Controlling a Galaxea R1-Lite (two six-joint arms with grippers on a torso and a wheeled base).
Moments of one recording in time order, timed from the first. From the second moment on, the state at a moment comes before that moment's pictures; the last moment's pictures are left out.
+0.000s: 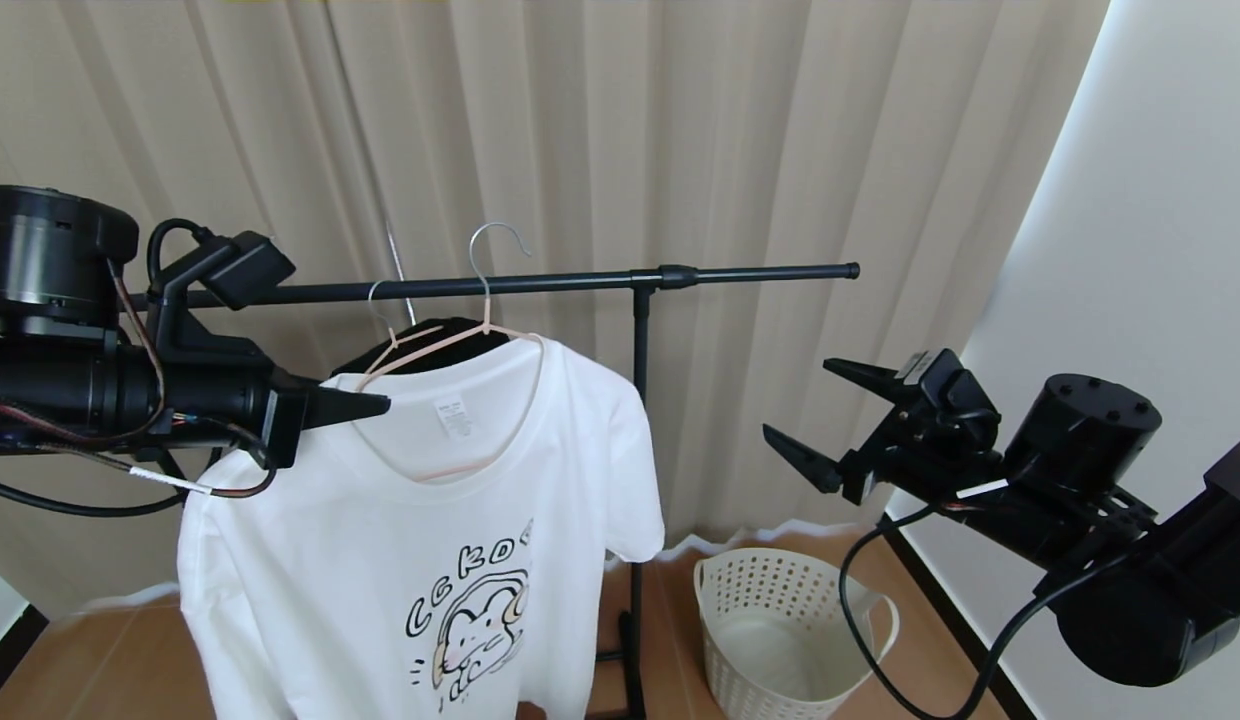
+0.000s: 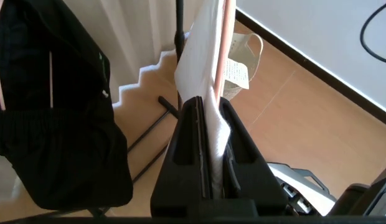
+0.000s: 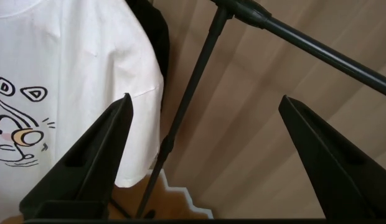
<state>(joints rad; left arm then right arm) -0.05 1.56 -1.06 0.10 -0.58 0.33 0.29 1.99 -0.55 -1.44 0.41 -0.29</state>
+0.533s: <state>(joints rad) -0.05 1.67 -1.08 -0.03 -0.47 0.24 0.29 1.99 -0.55 -1.45 0.41 -0.29</state>
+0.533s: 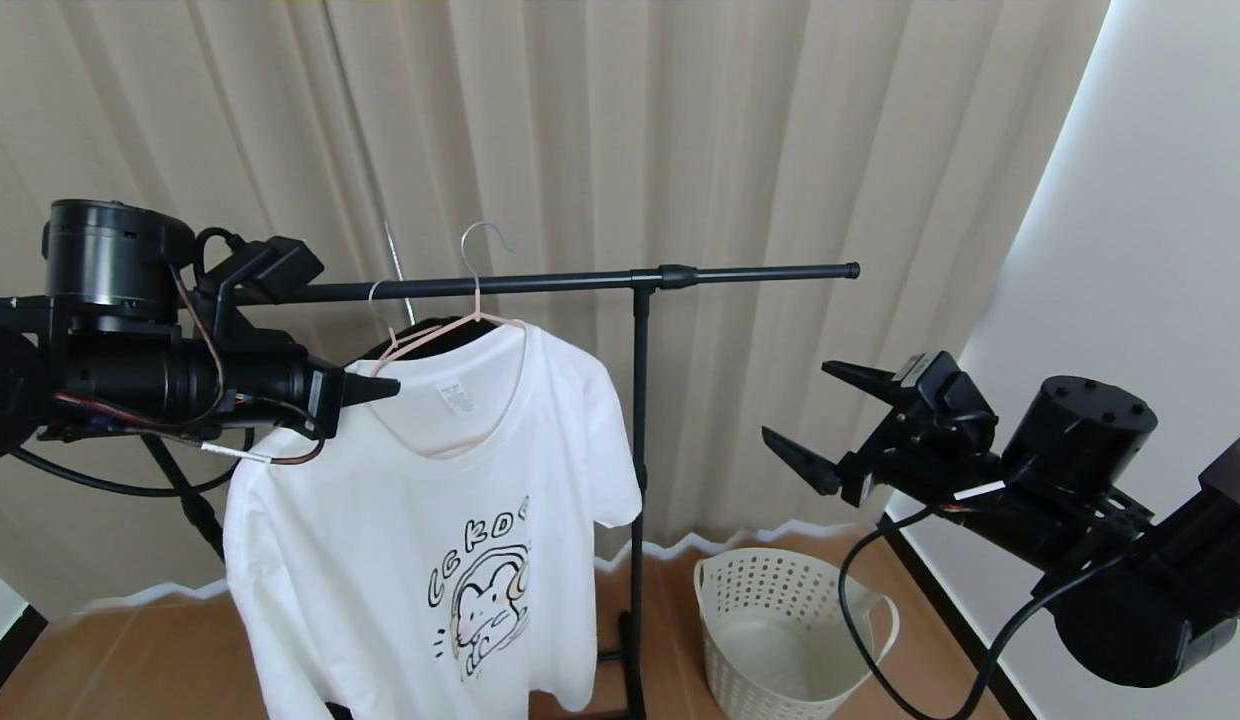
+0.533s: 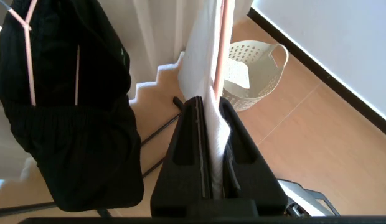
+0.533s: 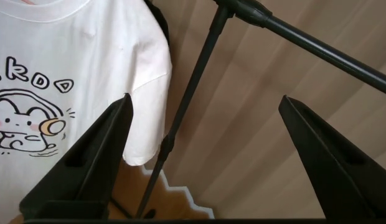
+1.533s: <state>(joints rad) -0.08 1.89 -1.28 -0.03 -0.37 0.10 0.29 2.00 -0.55 -1.45 0.41 -0.29</state>
